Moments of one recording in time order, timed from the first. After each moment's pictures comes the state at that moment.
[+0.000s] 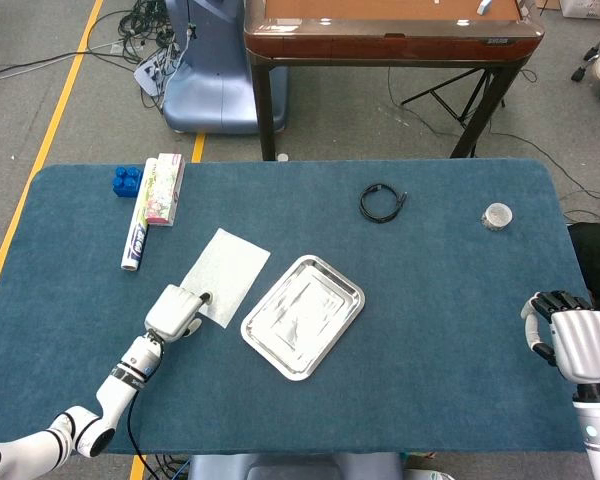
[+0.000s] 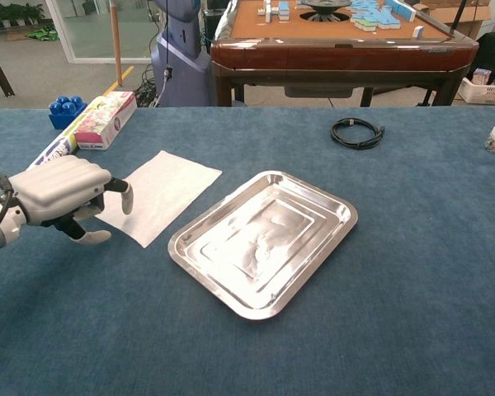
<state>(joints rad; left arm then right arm) -0.60 -1.71 -0.05 -1.01 1.52 1.10 0.17 0.10 -1.16 0.09 -1.53 -1.52 1.52 -0.06</state>
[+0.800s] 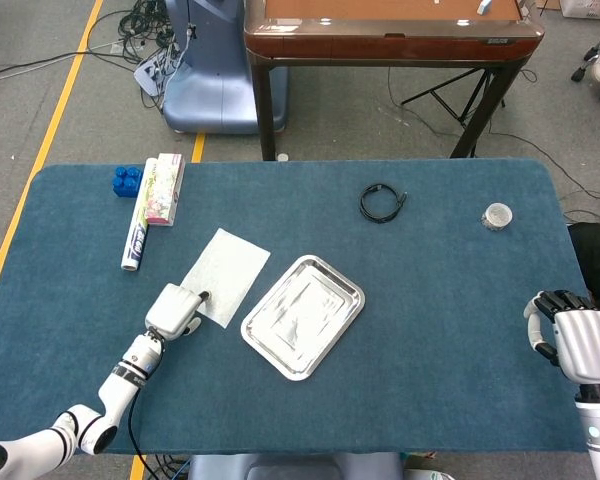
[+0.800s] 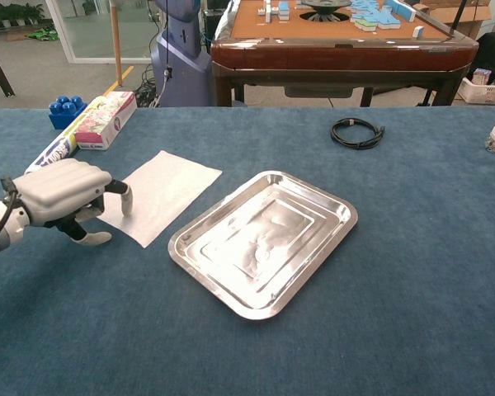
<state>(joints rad) -0.61 -1.74 -0.05 -0.97 1.49 1.08 0.15 0.10 -1.15 0.09 -1.54 -1.52 1.52 -0.06</state>
